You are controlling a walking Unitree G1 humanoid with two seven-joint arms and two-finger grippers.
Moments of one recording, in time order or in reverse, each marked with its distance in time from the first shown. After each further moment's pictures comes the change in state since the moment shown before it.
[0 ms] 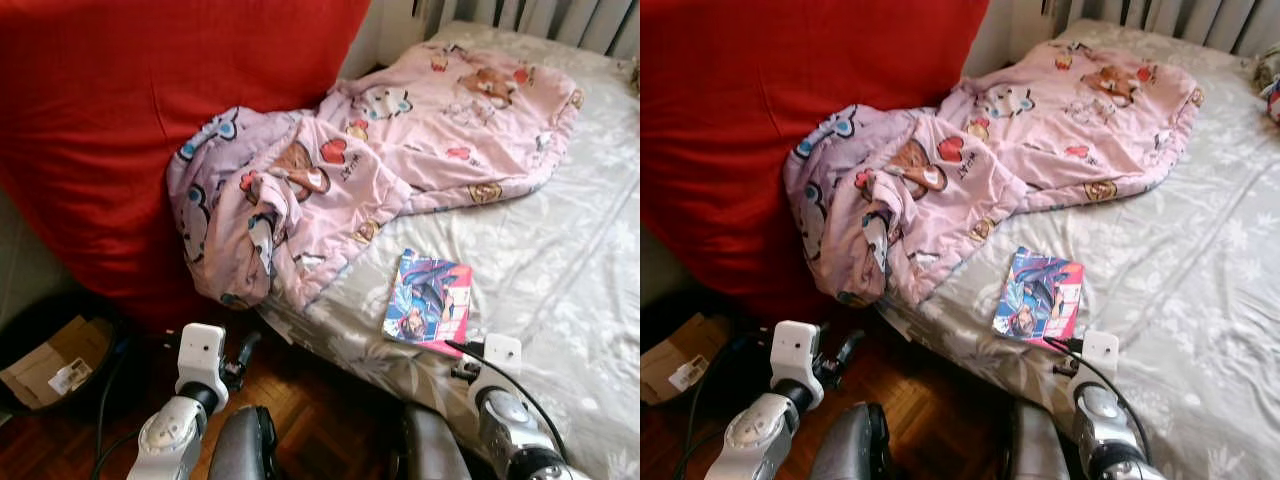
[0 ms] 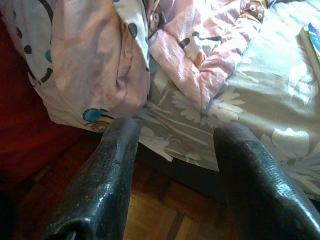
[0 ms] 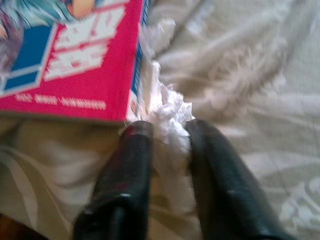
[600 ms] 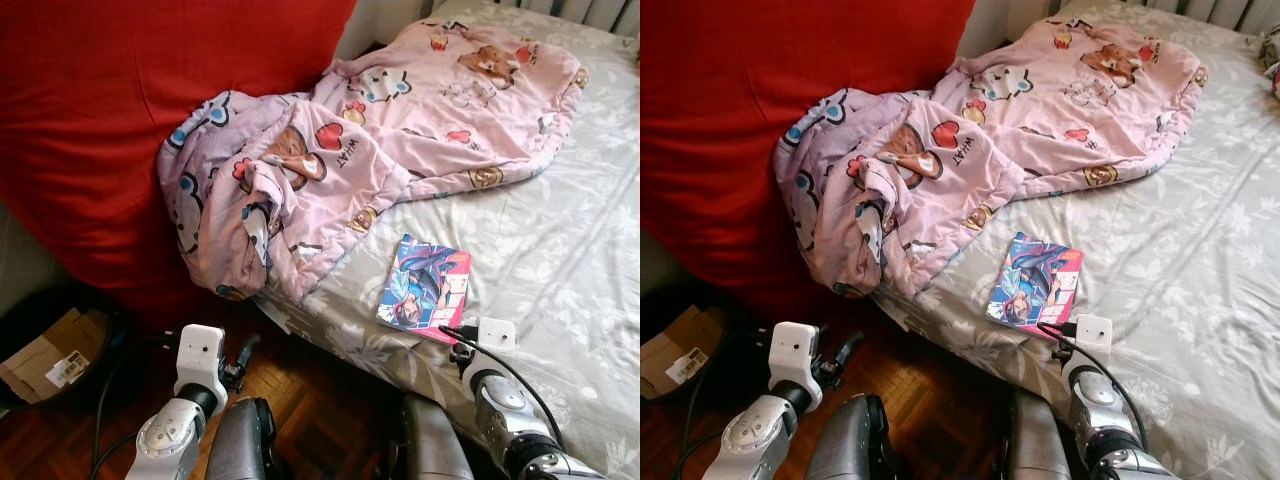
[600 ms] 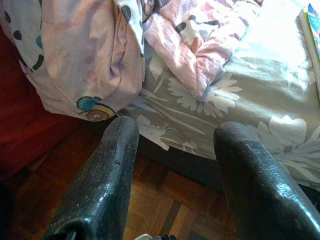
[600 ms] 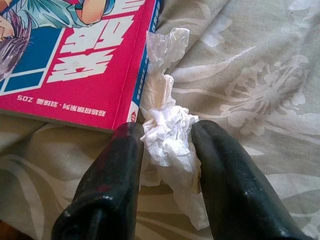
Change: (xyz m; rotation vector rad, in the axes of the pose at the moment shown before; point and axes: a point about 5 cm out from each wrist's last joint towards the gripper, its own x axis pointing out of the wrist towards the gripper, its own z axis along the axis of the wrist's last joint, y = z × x) left arm -0.005 0.000 0.004 0.003 0.000 -0.001; right arm 0.001 0.008 0.011 -0.029 -0.052 0.050
